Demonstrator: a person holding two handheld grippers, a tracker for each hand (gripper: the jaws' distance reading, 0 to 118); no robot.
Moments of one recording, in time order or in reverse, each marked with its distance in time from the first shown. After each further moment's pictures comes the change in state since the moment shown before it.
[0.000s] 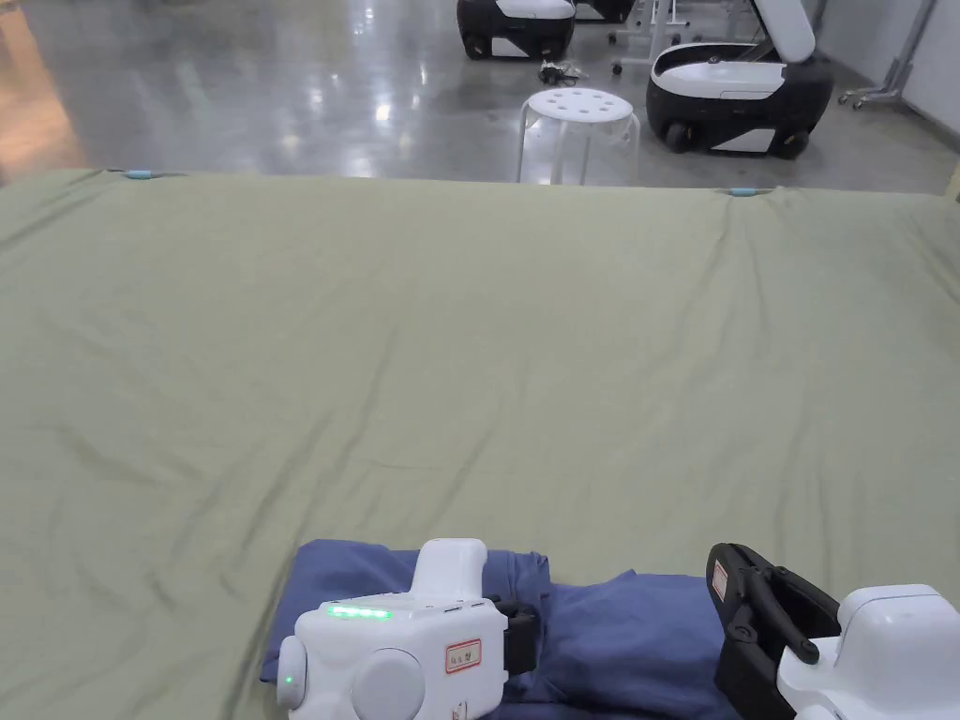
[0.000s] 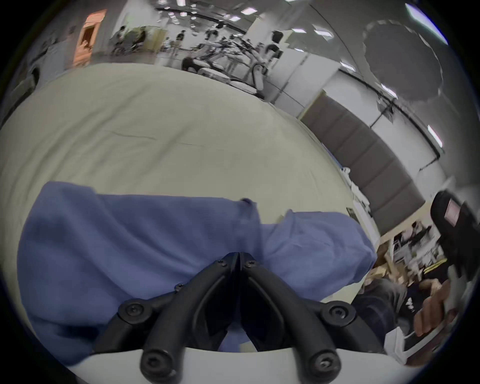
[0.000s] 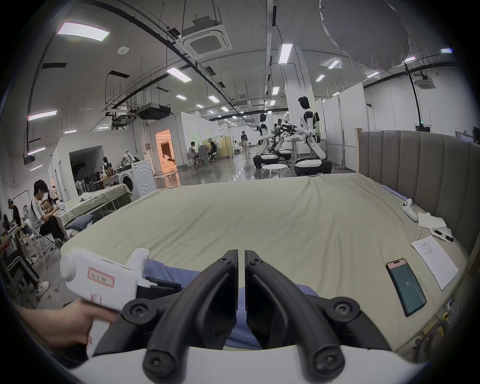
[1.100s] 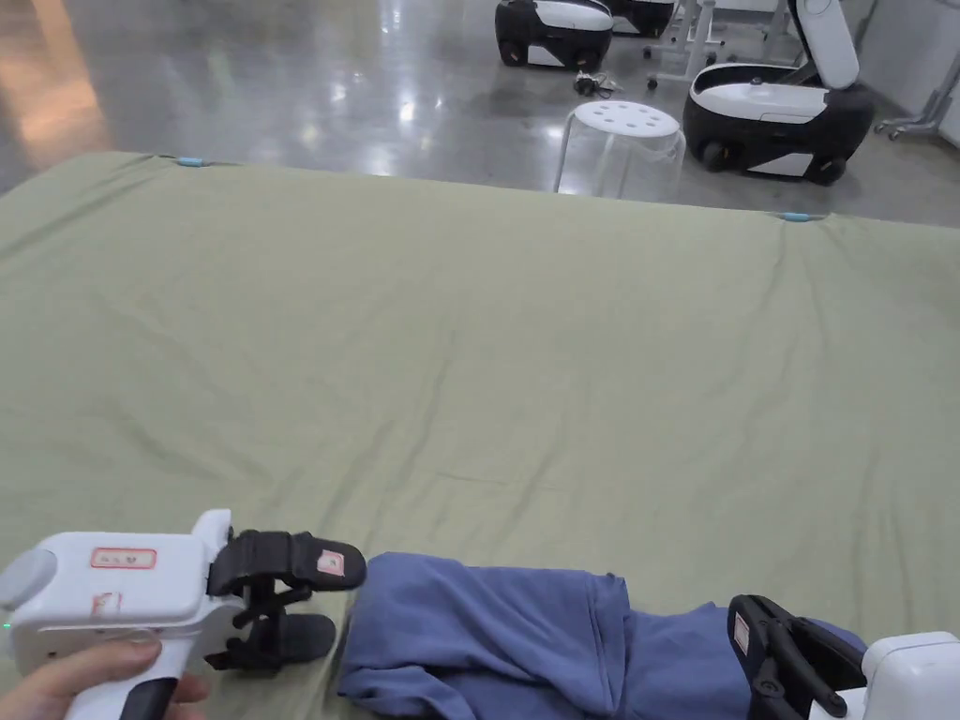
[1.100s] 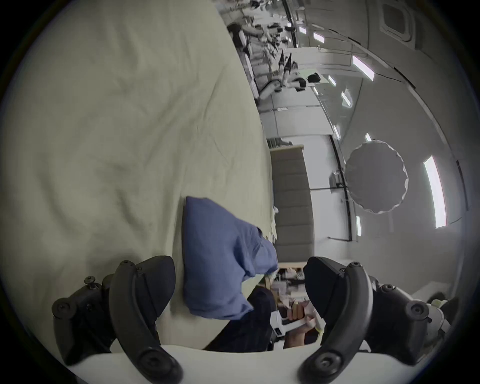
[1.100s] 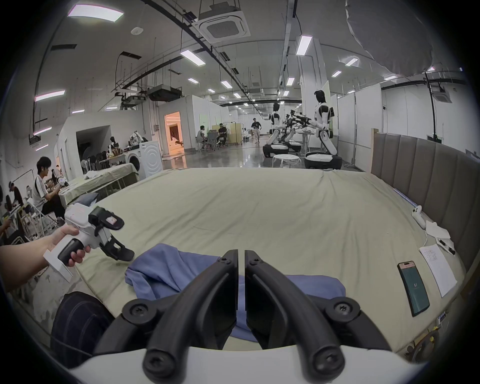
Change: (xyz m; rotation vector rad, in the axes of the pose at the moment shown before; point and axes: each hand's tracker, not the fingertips) left arm -0.280 0.026 0.082 -0.193 -0.568 0.619; right arm -0.052 -0.007 -0.026 -0.092 0.037 0.081
